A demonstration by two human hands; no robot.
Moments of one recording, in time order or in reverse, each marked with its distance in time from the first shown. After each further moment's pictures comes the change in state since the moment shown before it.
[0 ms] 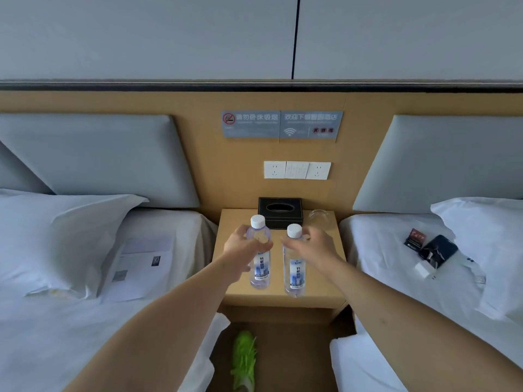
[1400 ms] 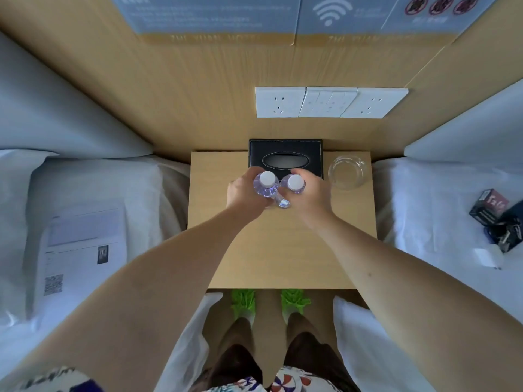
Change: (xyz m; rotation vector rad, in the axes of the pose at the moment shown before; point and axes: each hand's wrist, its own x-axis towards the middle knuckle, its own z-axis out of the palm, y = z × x) left_hand 0.333 -0.006 0.053 0.436 -0.009 0.048; right_hand 0.316 0.075 0.090 -0.089 0.047 0.005
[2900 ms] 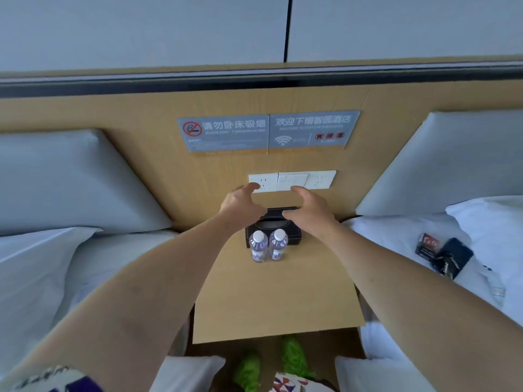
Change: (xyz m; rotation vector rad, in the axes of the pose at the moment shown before) left_hand -0.086 0.131 -0.108 0.301 -0.003 0.283; right_hand -0.076 -0.140 -0.127 -0.112 -0.016 -0.042
